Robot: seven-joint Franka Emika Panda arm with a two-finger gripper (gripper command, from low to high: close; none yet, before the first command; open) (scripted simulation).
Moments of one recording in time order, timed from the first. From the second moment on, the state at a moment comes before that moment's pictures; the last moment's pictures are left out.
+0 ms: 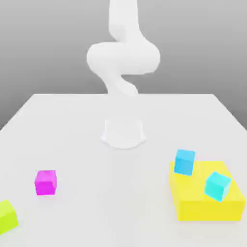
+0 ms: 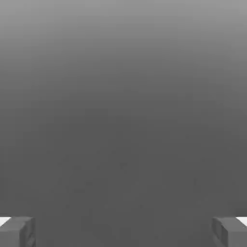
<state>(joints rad) -0.01 -0.71 -0.03 -2.30 0.02 2.33 0.80</state>
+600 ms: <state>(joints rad) -0.14 -0.05 -0.26 -2.30 0.18 2.51 0.80</state>
